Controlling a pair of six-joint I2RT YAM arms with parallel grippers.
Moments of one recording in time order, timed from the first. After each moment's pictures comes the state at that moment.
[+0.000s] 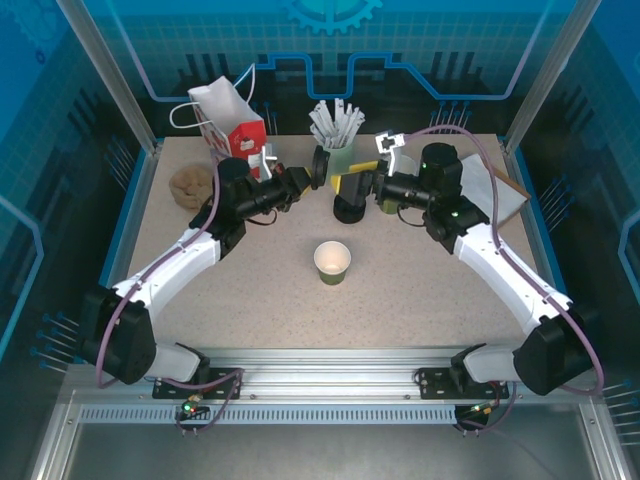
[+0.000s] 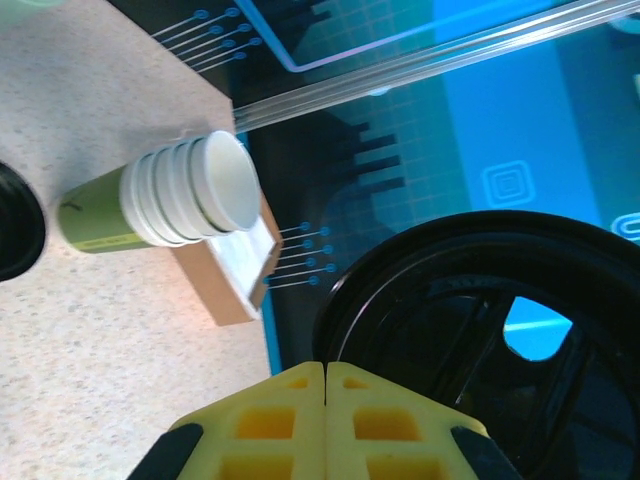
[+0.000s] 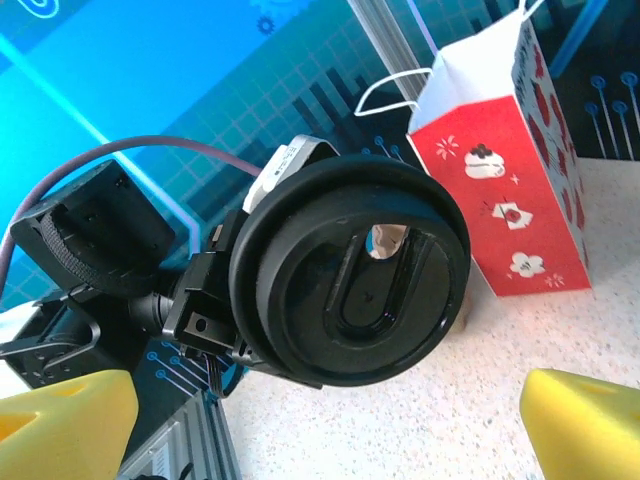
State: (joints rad) left arm -0.37 1.40 1.03 0.25 0.55 -1.21; right arm 0.41 1.34 1.17 0.04 -0.70 0.52
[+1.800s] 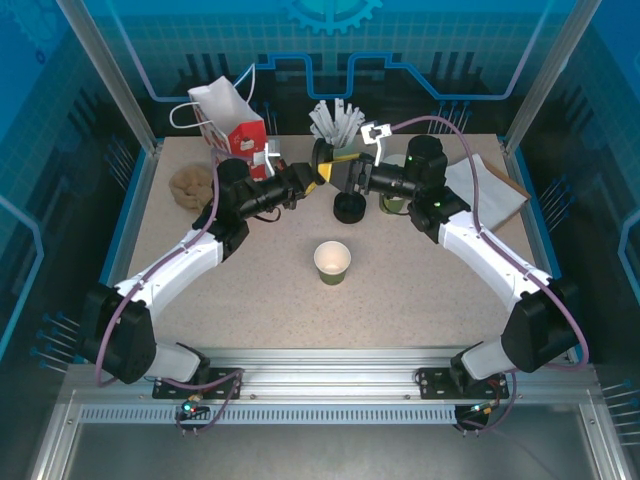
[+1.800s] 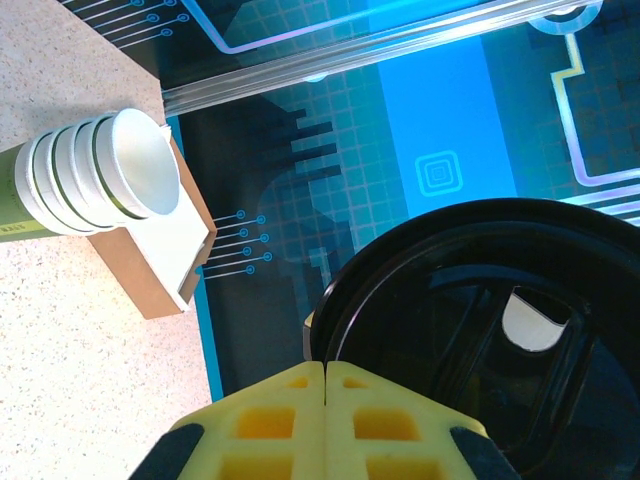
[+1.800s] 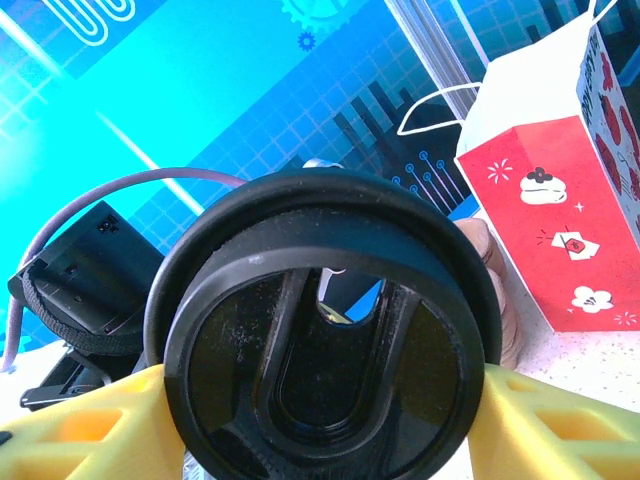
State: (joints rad) left arm -0.40 1.40 1.02 0.38 0.58 -1.32; right arm 0.45 1.46 1.23 0.18 -0.74 0.61
